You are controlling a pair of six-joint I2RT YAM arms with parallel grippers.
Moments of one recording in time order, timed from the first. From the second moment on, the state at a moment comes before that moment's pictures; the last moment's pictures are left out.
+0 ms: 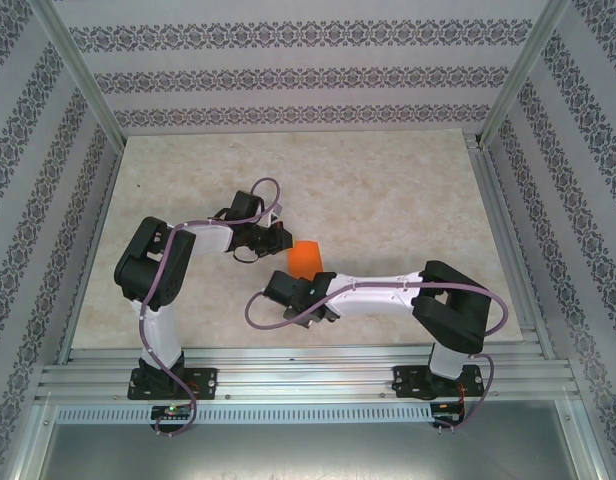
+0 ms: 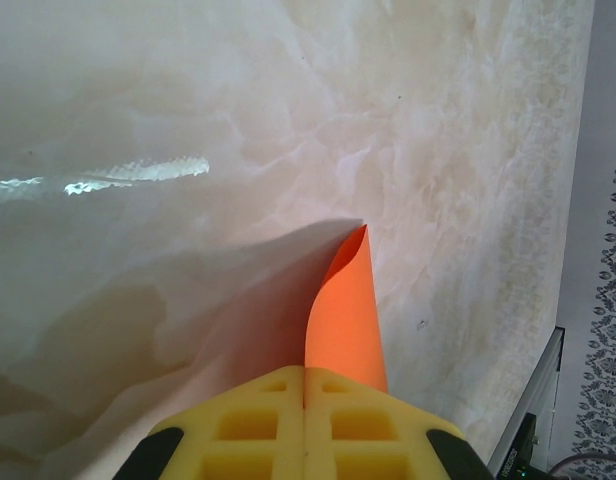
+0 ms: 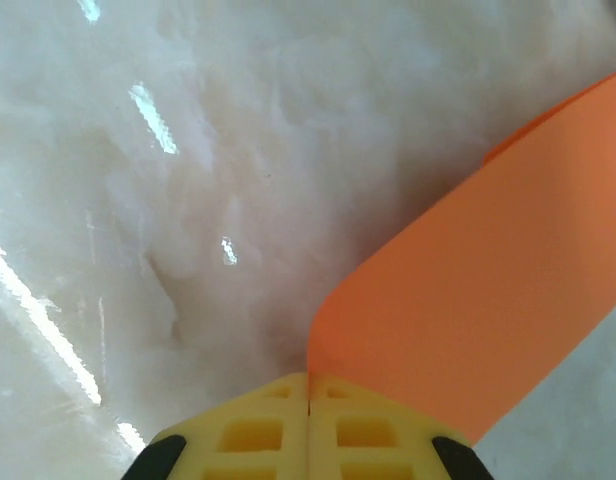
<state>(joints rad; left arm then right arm) -0.39 1.92 1.03 -0.03 0.69 -0.66 1.17 1.73 1.05 -0.55 0.29 -0.03</state>
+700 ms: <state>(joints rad) -0.32 1.77 1.12 -0.33 0.53 -0.46 1.01 1.66 1.00 -0.50 -0.02 -0.02</state>
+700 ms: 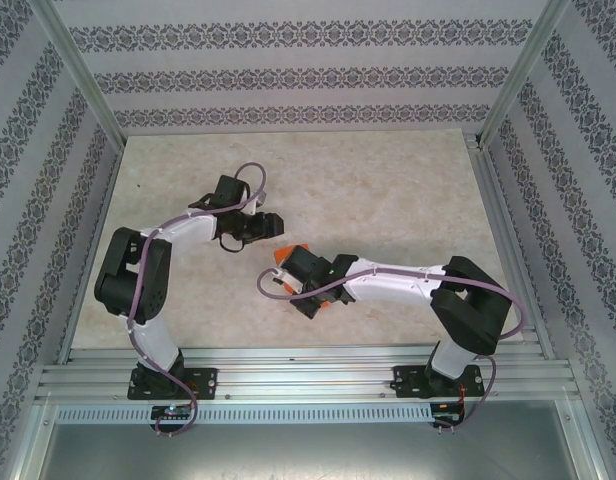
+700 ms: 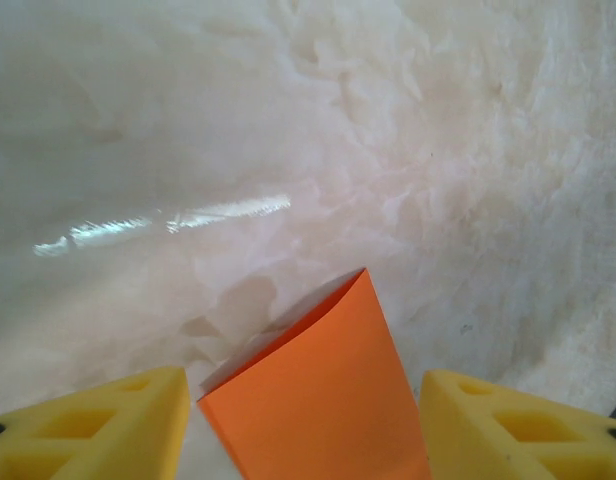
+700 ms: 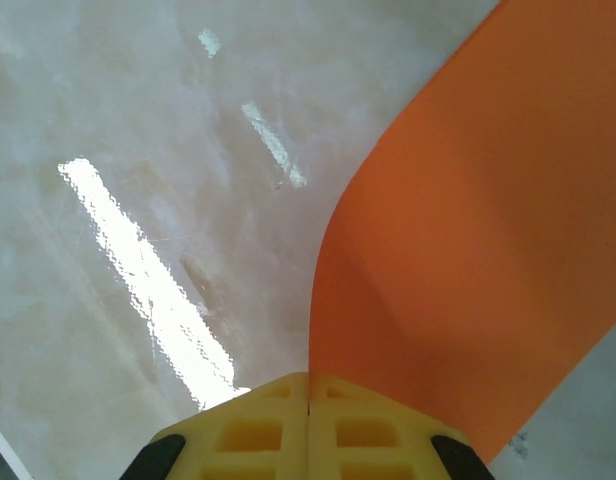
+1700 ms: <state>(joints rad) -0.47 2.02 1.26 -0.38 0.57 -0.39 0.84 1.66 0.98 -0.47 -0.16 0.01</state>
